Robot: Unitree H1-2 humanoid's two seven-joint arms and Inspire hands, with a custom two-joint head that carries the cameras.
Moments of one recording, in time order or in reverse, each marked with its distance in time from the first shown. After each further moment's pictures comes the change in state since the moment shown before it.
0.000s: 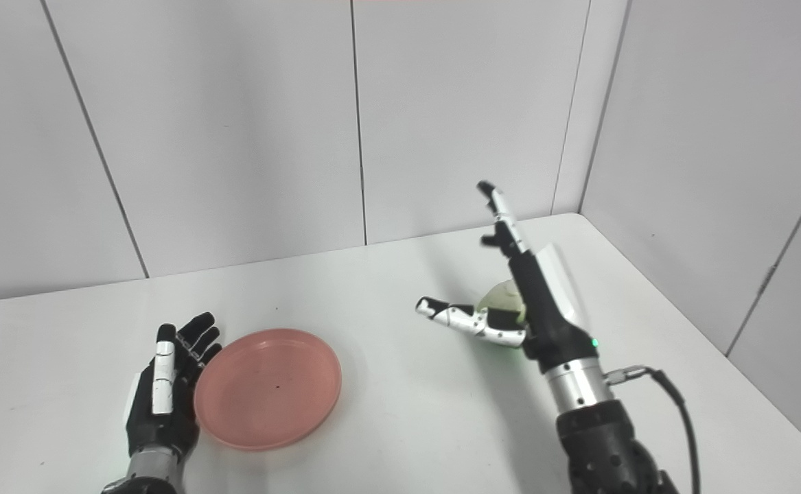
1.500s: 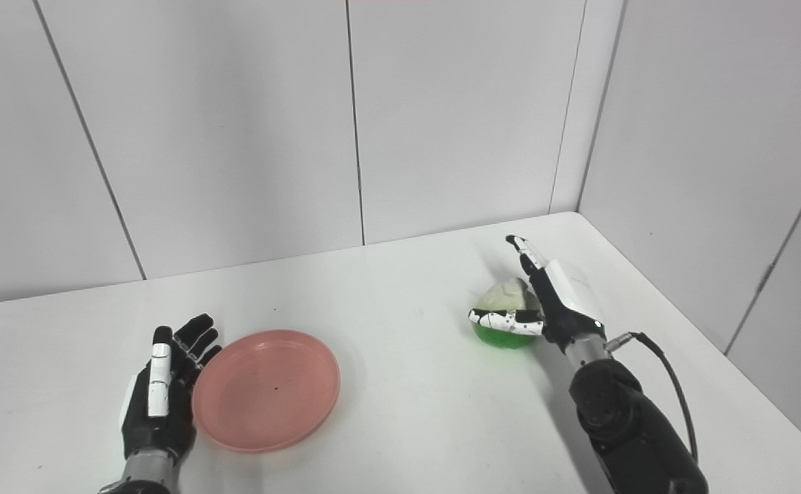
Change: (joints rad) left arm 0.011 0.011 0.005 -0.028 -0.010 0.015 -0.014; right arm -0.183 -0.157 0.075 0.780 -0.061 -0.211 -0.128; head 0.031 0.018
